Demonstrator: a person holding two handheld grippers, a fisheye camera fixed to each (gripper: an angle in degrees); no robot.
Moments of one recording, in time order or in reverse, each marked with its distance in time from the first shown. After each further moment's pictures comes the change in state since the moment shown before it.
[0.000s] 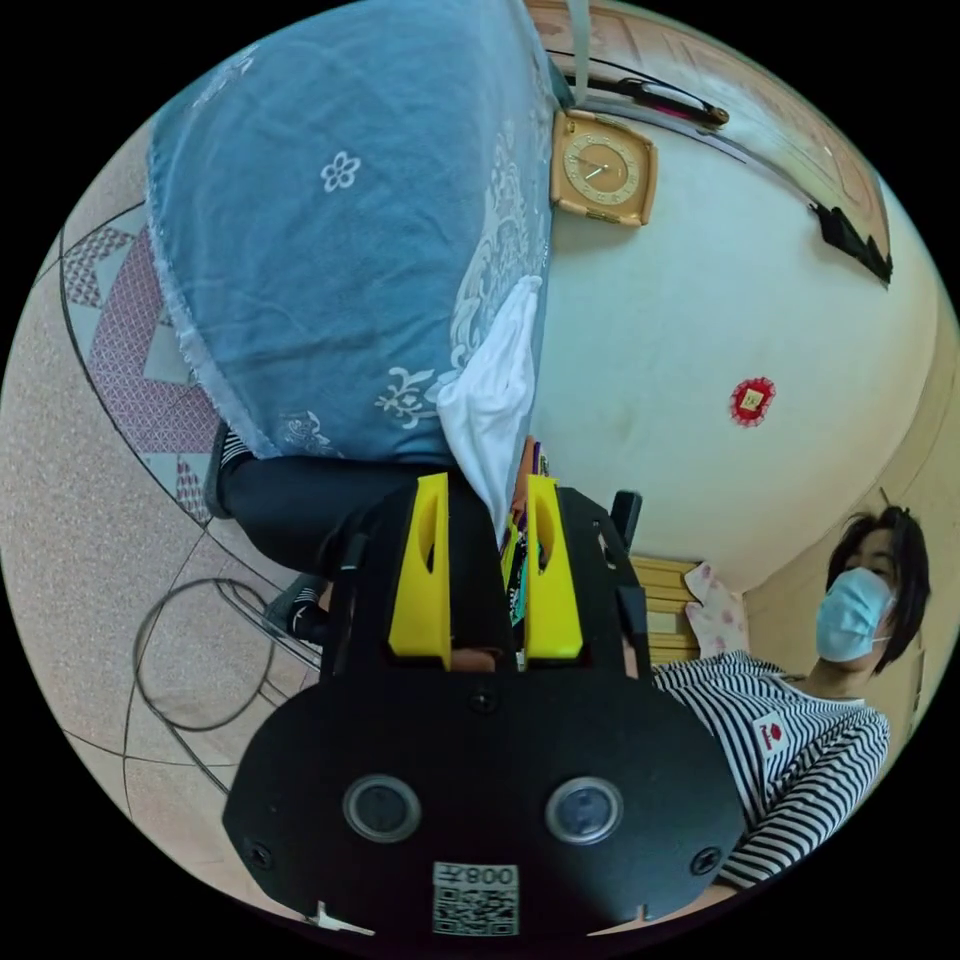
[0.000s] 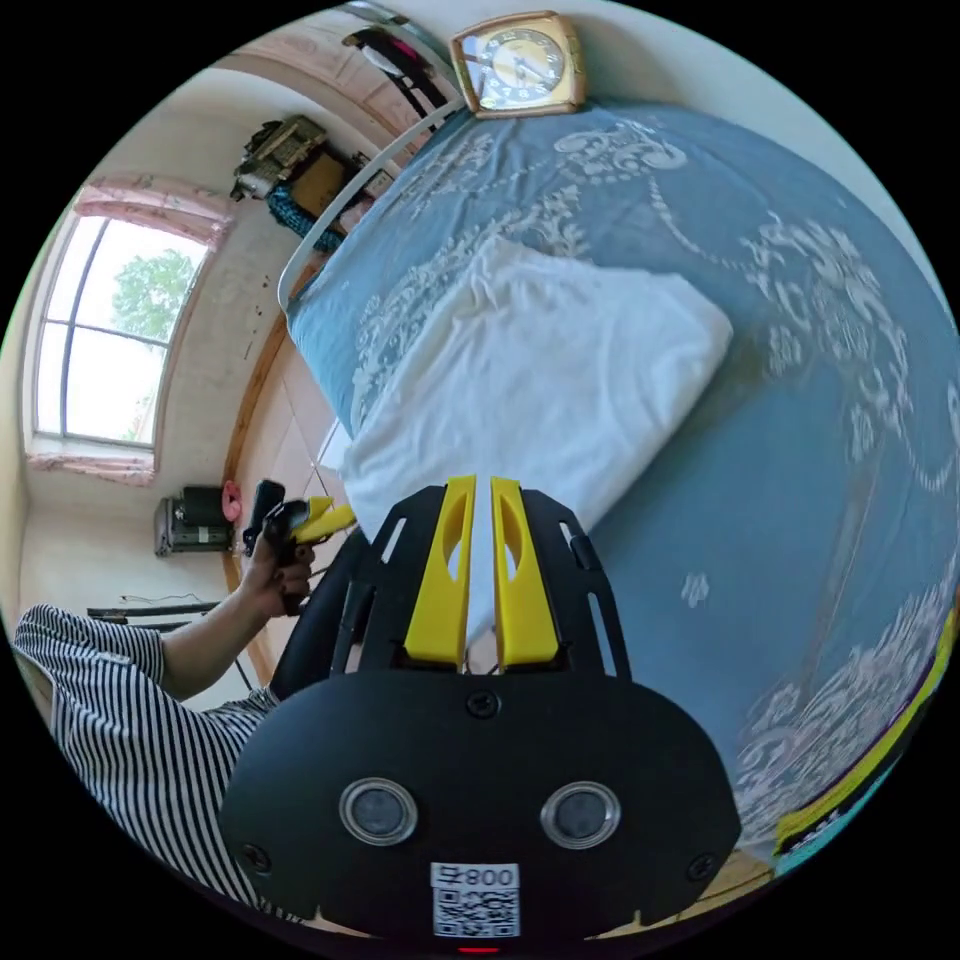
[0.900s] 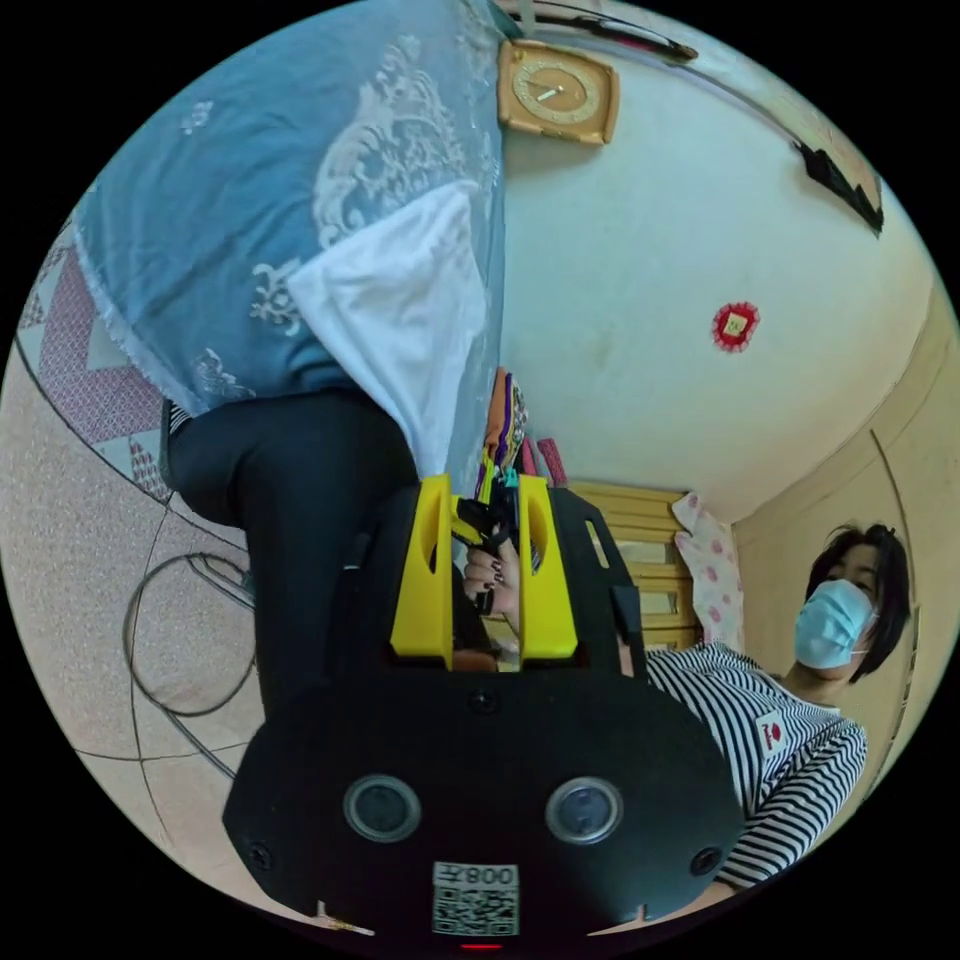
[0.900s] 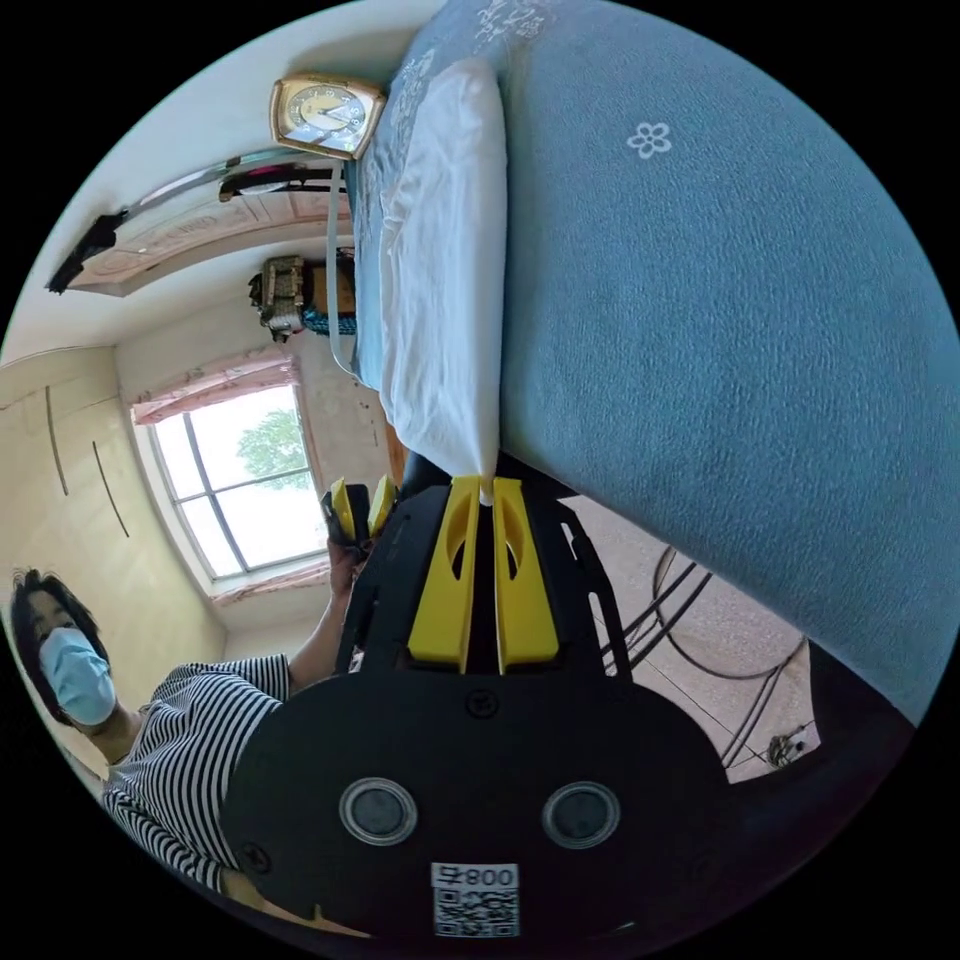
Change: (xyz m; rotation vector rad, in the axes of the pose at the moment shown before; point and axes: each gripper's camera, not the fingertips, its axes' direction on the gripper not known) left arm 0.073 0.032 0.050 -0.200 0.046 0.093; right arm 0.129 0.232 0.068 0.037 -0.594 0.385
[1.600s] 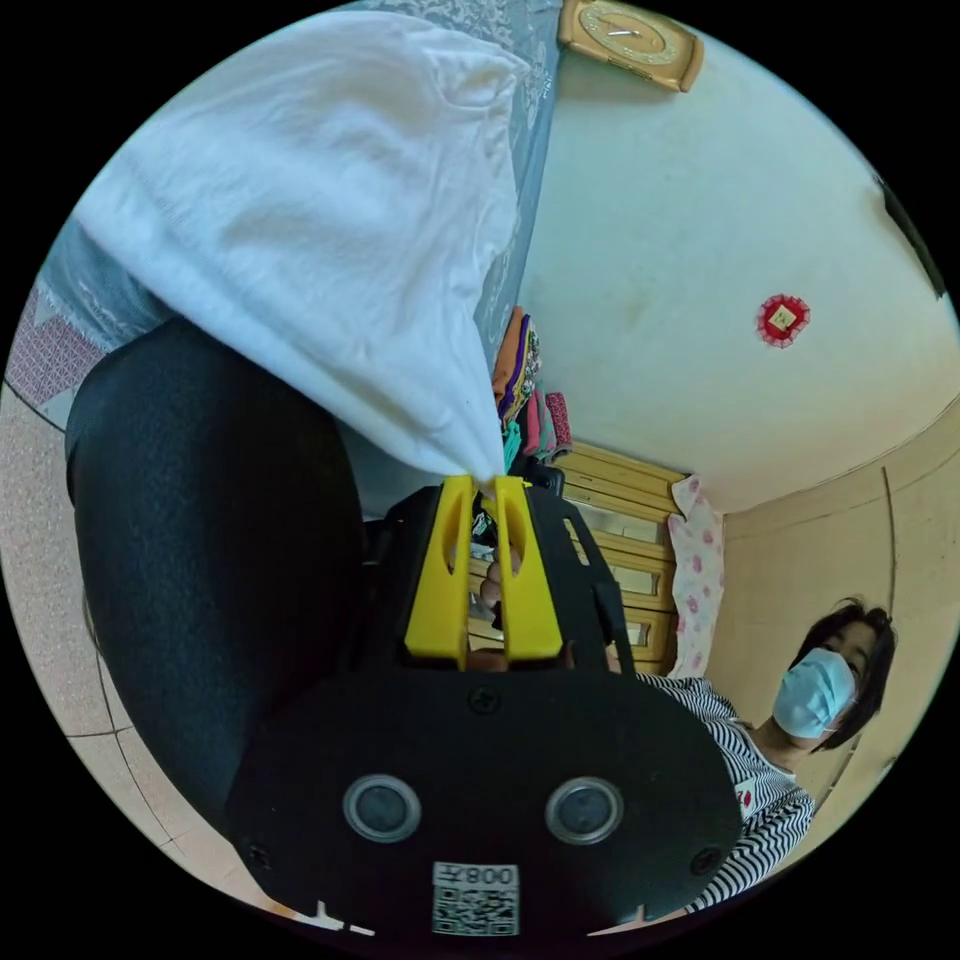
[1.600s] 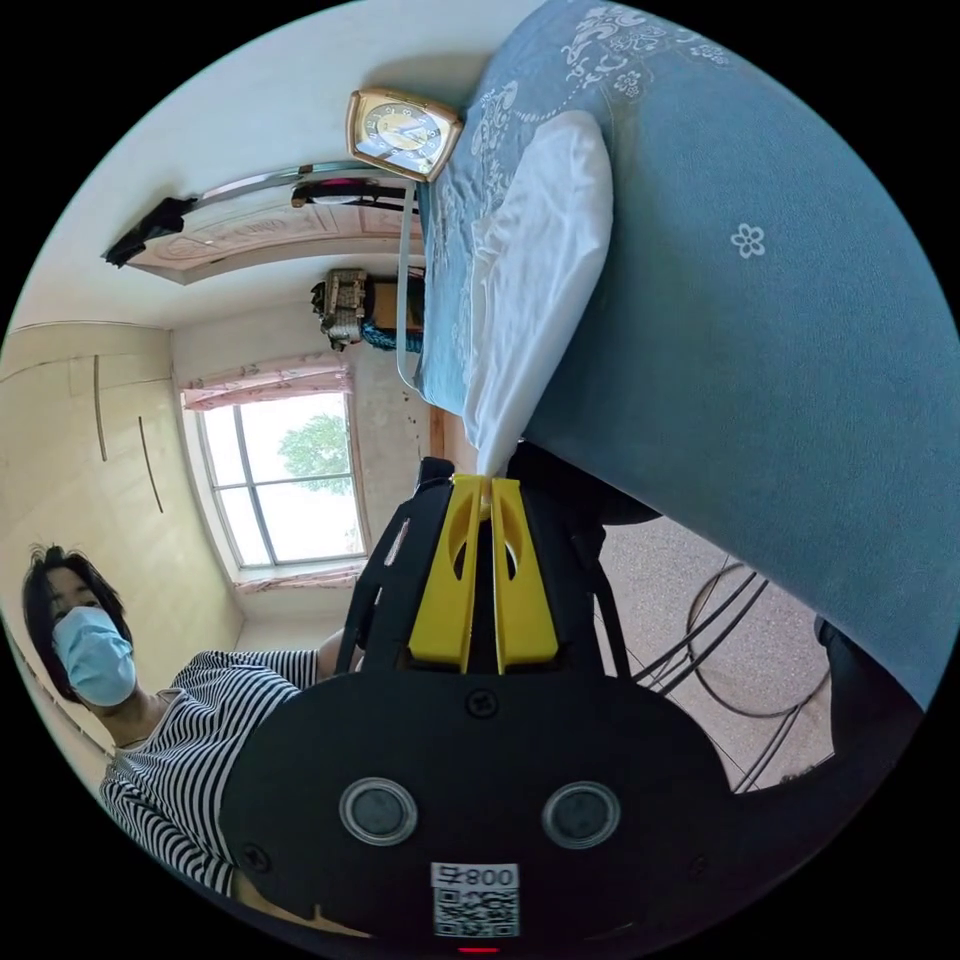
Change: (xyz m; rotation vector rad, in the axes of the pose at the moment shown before) left arm 0.019 -0.030 0.078 -0.190 0.031 -0.119; right arm -0.032 0.057 -0.006 0.064 -0.101 -0.092
